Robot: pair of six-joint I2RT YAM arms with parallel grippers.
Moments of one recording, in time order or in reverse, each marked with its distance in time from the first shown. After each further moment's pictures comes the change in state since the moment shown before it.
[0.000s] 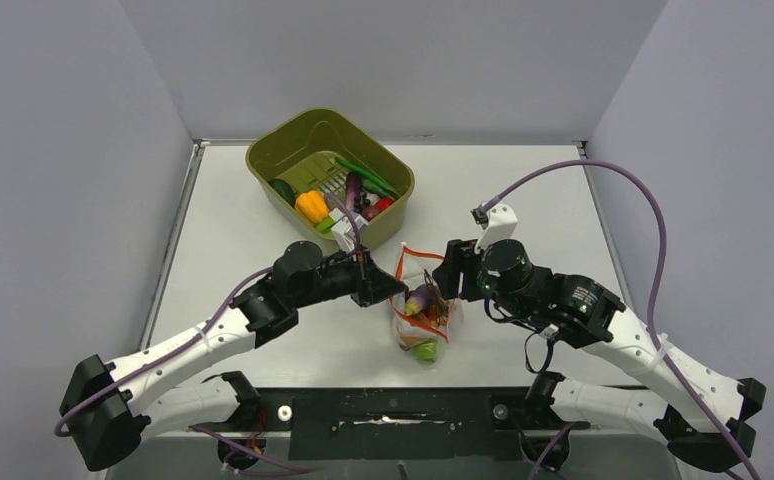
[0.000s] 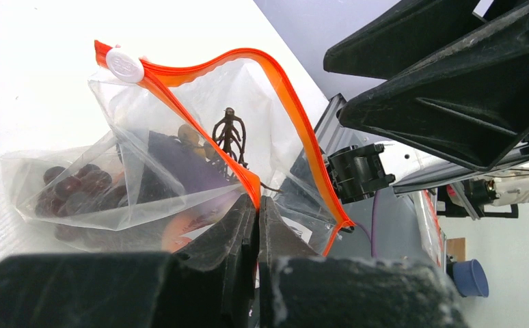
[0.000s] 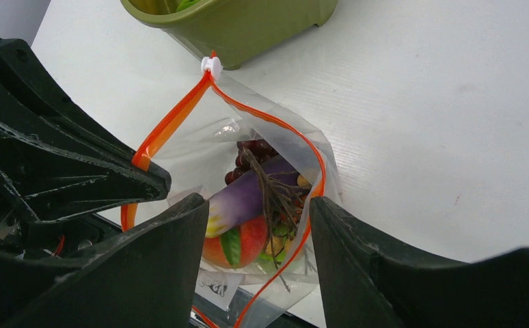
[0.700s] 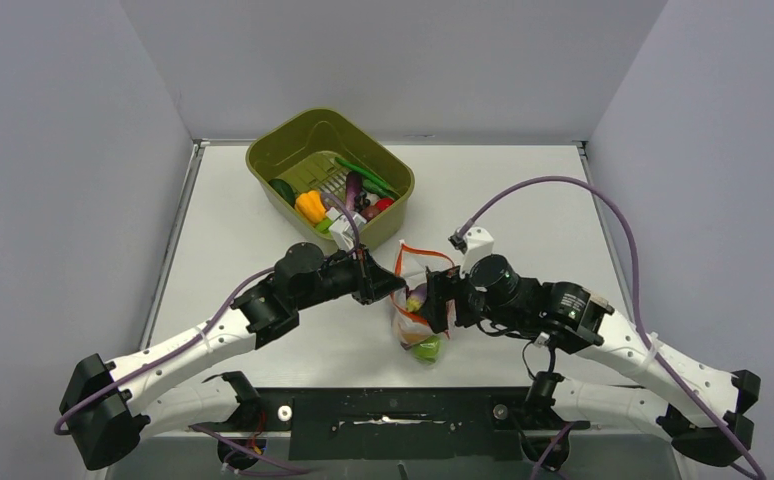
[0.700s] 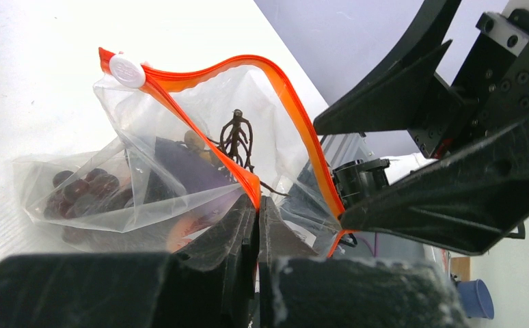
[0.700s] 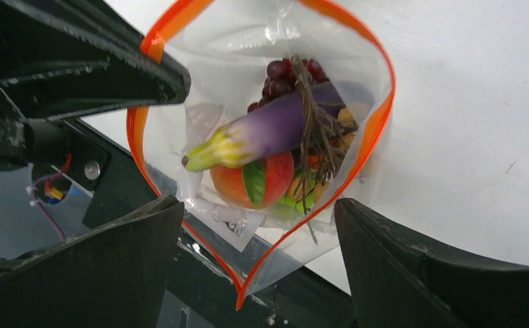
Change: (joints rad) left arm -0.017 0.000 0.000 0.008 -0.077 -0.021; right arm 0.045 -0.021 -0.072 -0.055 -0.166 -0.002
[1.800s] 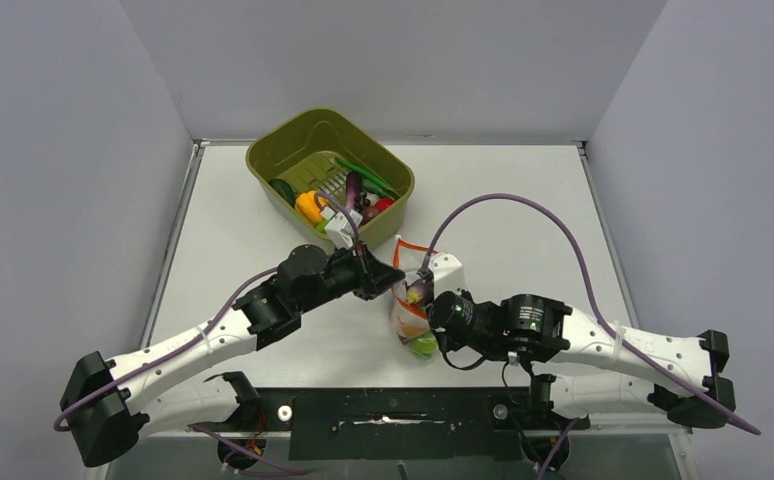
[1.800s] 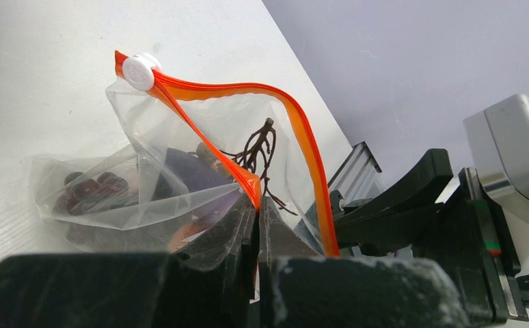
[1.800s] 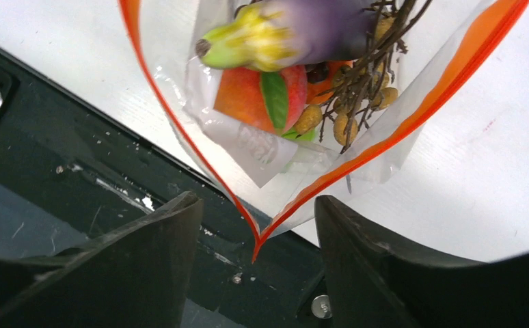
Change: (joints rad) left arm -0.034 0.005 0.010 0.000 -0.158 -0.028; right arm 0.285 0.153 0.021 -0.161 0.245 0.055
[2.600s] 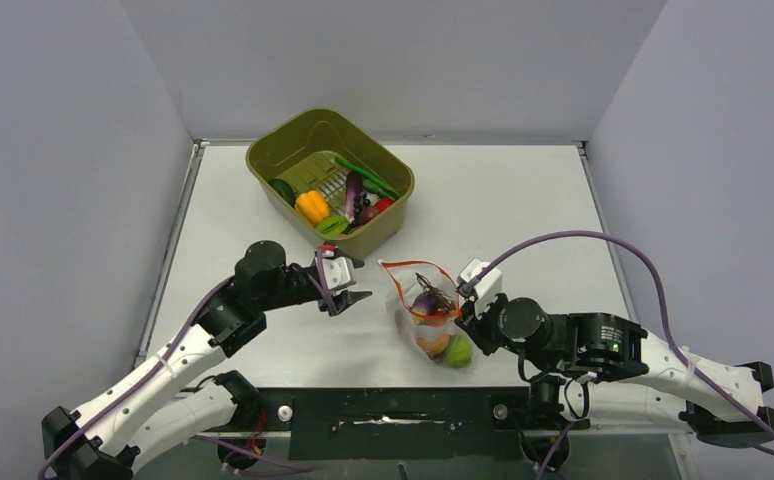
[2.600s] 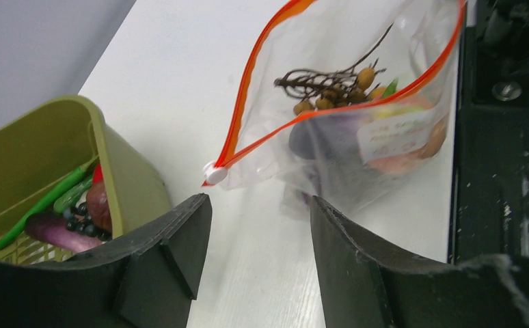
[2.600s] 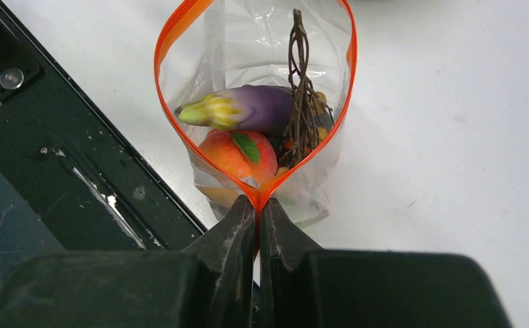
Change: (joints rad) left arm 0.157 -0.219 0.000 -0.256 0.389 1.068; right arm 0.006 -0.345 -0.100 0.101 -0.026 -0.362
